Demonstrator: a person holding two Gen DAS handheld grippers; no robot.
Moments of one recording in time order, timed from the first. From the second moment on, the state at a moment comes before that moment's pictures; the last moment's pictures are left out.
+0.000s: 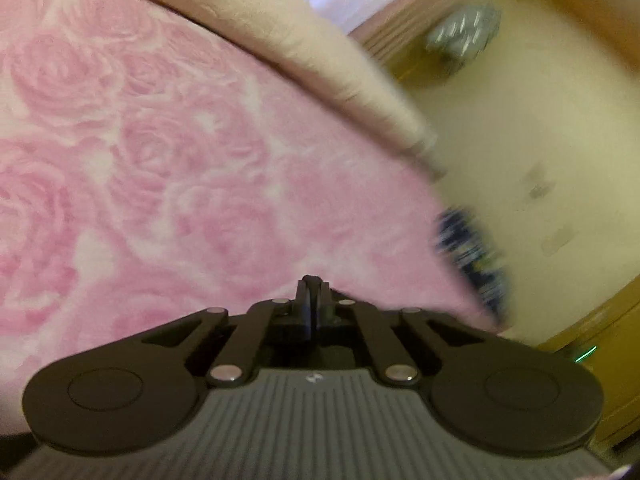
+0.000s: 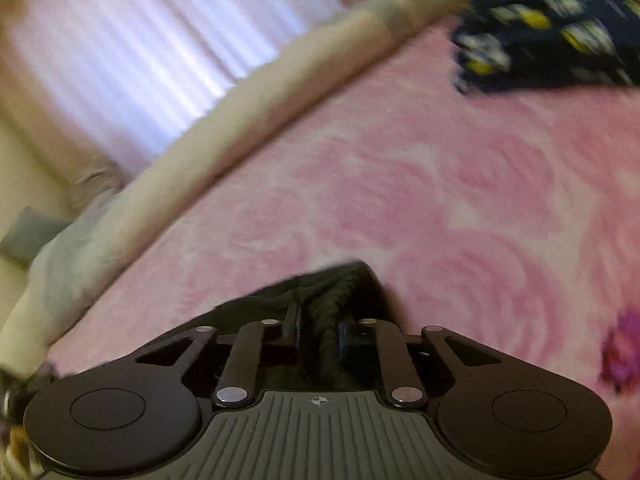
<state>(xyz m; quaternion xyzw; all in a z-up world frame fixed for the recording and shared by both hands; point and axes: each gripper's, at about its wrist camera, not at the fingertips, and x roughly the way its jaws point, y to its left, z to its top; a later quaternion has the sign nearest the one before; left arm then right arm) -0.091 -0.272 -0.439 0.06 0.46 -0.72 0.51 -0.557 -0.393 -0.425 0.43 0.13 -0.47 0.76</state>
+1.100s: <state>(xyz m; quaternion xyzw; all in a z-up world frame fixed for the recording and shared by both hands) -0.058 -0.069 -0.415 0.15 0.36 -0.69 0.61 -0.450 -0.225 -0.423 0.13 0.33 -0.46 0.82</state>
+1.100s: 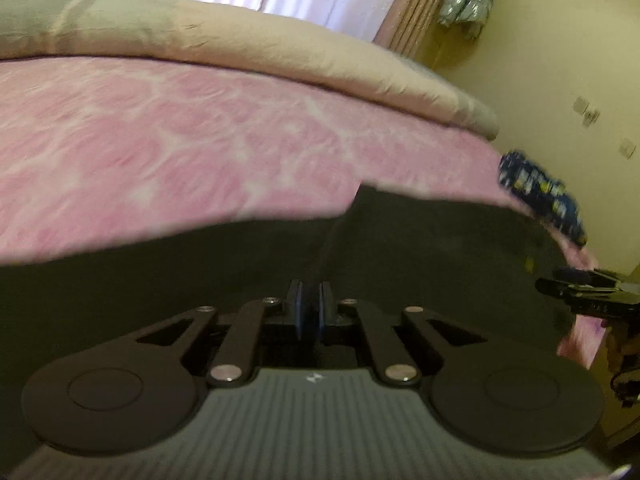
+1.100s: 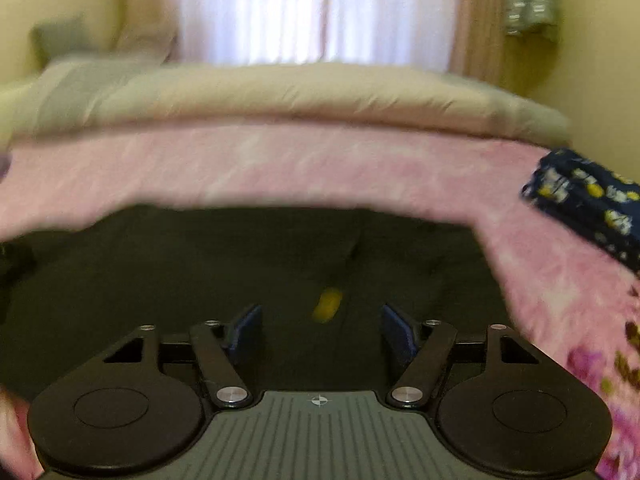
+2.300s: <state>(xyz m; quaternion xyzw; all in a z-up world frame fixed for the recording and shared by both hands) 0.152 0.139 -0.409 0.06 0.39 -0.43 0.81 -0.314 -0.104 -0.412 0.18 0.35 -0.45 0.80</state>
